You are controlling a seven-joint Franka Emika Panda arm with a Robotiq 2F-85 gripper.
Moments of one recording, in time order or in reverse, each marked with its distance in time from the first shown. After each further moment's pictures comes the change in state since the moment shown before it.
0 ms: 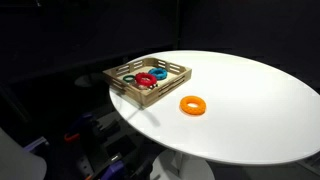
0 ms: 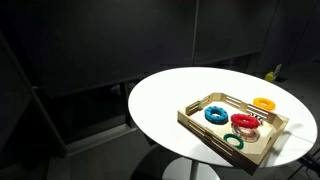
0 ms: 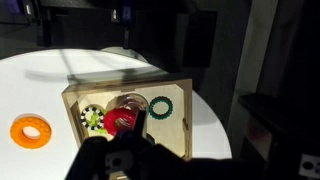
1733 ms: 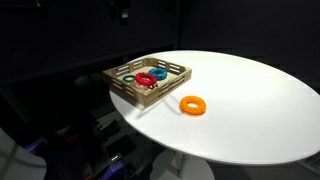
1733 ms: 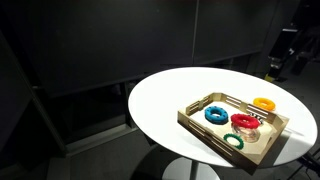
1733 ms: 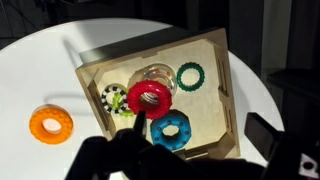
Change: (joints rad) arm -0.141 0.335 0.000 0.117 -0.079 0.176 0.067
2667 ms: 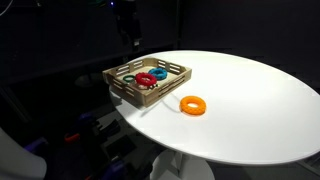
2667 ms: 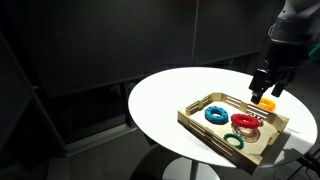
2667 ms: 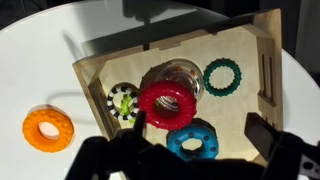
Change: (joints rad) arm 0.001 0.196 0.014 -0.055 -0.142 0.223 0.075
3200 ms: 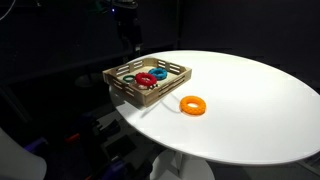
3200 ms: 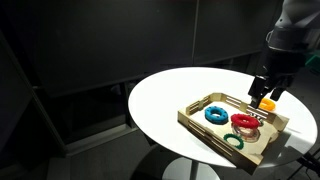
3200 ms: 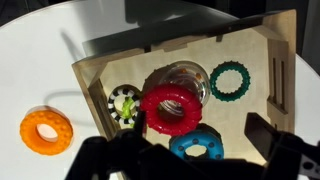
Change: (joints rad) arm 0.002 0.032 0.000 -0.020 -0.034 0.045 0.008
